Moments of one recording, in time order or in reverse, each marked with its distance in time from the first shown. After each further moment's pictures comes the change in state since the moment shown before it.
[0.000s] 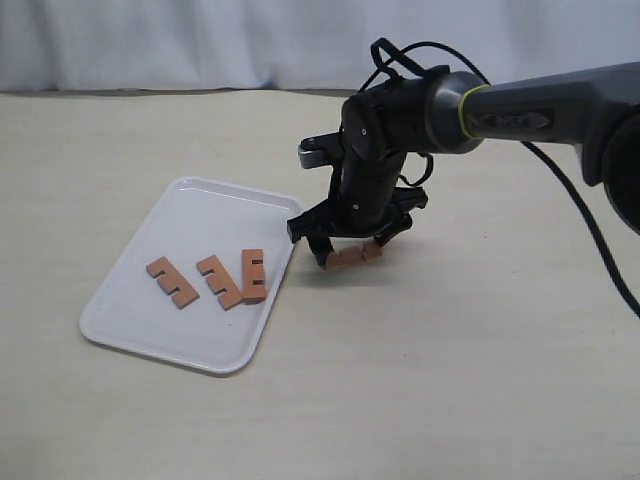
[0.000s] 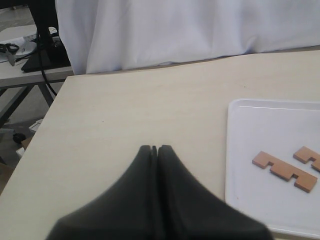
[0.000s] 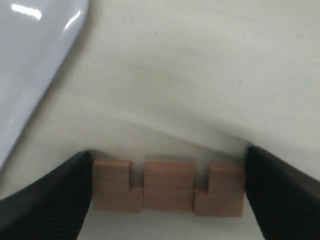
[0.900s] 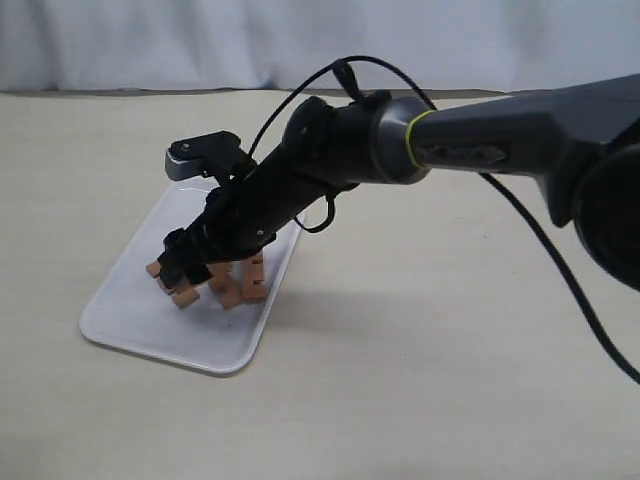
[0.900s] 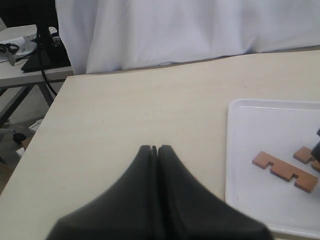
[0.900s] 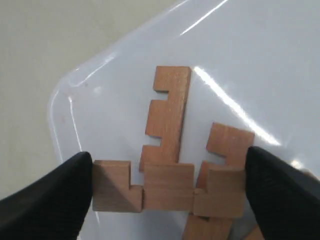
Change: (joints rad) left arm 0.000 0.000 0.000 0.000 0.000 0.000; right arm 0.150 -0.014 0.005 0.826 -0.208 -0.926
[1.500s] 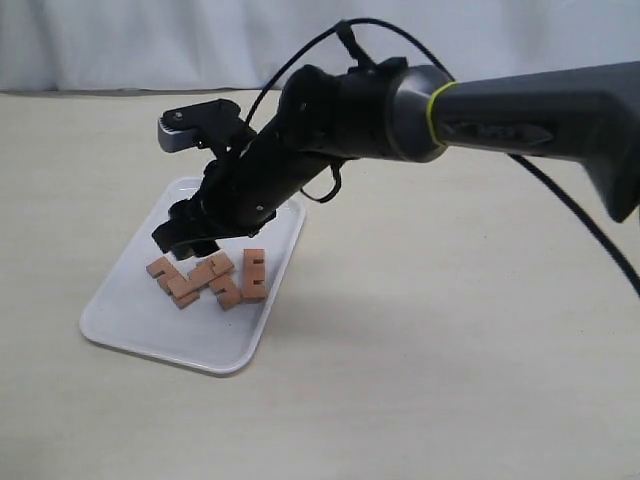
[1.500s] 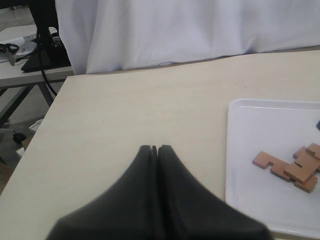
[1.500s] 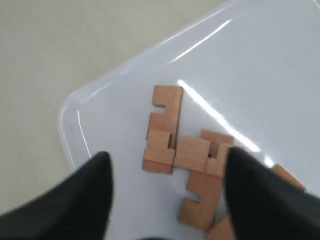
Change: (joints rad) left arm 0.000 0.000 0.000 0.000 0.000 0.000; right arm 0.022 -0.094 0.000 -0.193 -0.003 0.199
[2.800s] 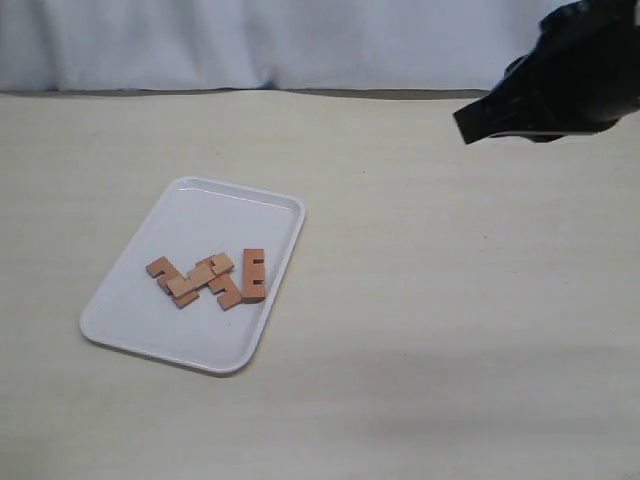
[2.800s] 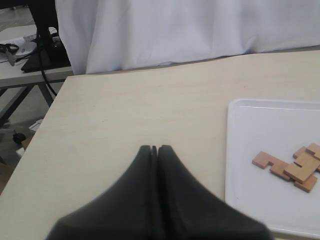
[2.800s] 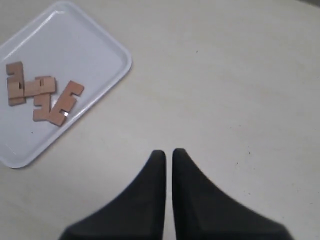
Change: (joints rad) left arm 0.000 0.000 0.000 0.000 0.000 0.000; right arm -0.277 -0.875 0.442 -0.573 0.218 0.419
